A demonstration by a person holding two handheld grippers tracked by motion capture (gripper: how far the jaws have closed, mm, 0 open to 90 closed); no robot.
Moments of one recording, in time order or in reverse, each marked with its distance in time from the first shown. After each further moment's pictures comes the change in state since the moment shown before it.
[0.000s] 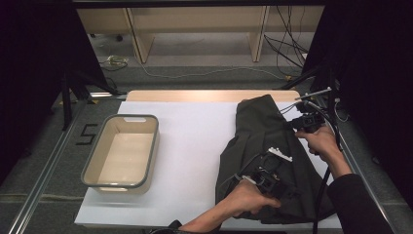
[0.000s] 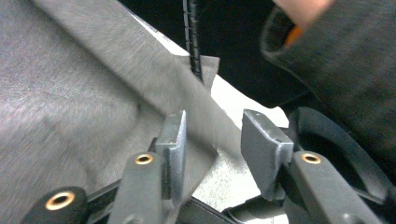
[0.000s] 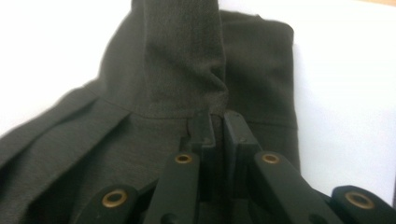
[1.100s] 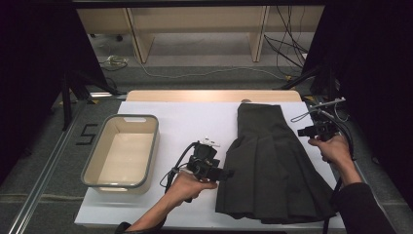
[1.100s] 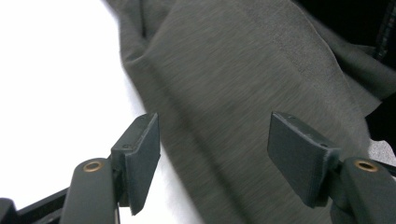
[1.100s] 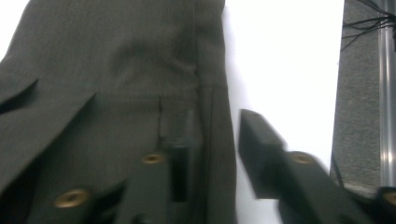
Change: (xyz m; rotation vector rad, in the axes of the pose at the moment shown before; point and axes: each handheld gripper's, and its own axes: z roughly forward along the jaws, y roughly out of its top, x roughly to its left) left arm 0.095 -0.061 -0.097 -0.064 0.389 -0.131; right arm -0.041 -0.033 0.005 0.010 -0.108 0.072
